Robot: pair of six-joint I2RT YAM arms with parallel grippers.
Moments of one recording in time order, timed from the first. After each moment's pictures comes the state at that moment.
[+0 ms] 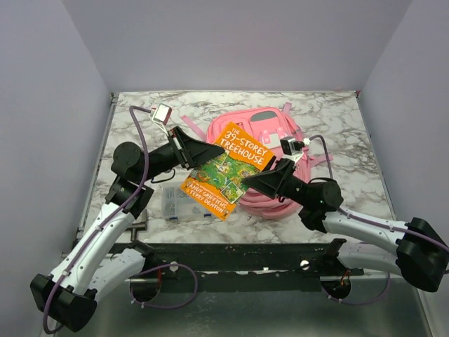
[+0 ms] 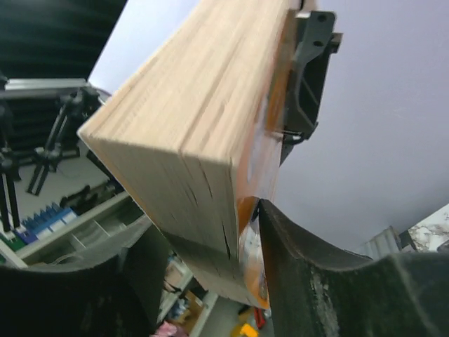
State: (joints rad) left arm -0.43 0.88 0.87 0.30 0.72 -1.22; right arm 0.86 1.10 0.48 1.27 -0.41 1.29
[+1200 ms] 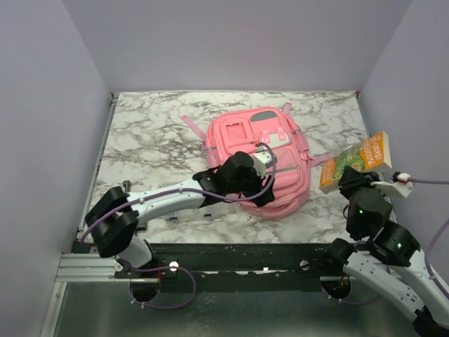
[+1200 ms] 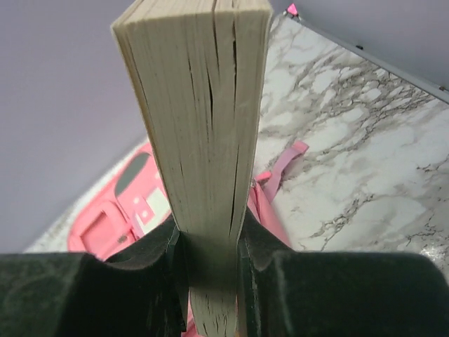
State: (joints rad) left arm -0.97 1.44 0.98 -0.04 0.18 -0.29; right arm 0.75 0.43 0.73 -0.60 1.10 0.80
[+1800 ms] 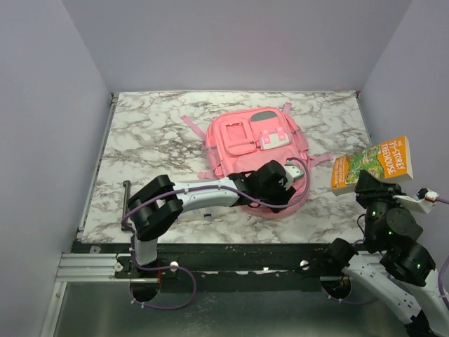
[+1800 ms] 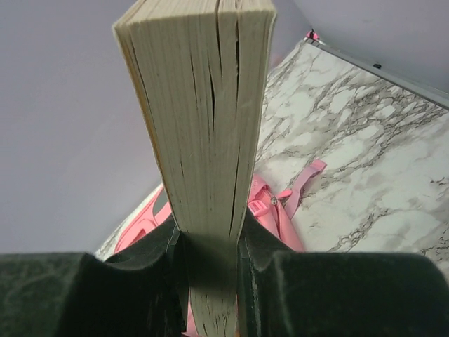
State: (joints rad) left arm -1.10 1.84 1.26 -0.10 0.16 -0.20; right arm 0.75 0.15 0.73 -0.58 1.12 0.73
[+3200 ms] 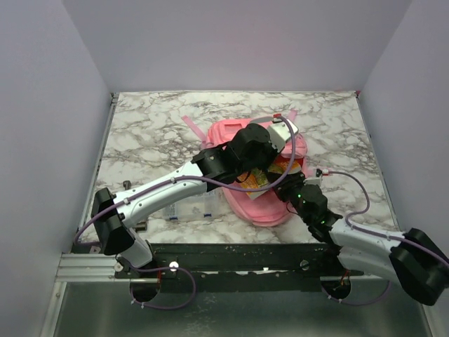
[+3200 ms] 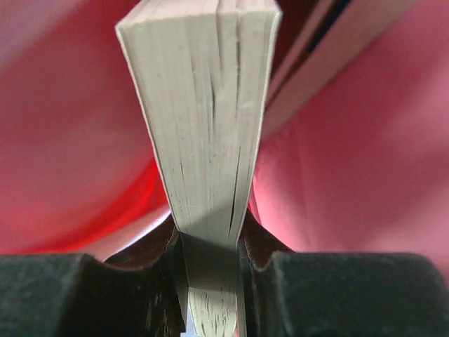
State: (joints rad) left arm -1.06 1.57 1.53 -0.34 -0.18 0.01; right arm 0.72 0.95 0.18 0.55 0.33 1.38
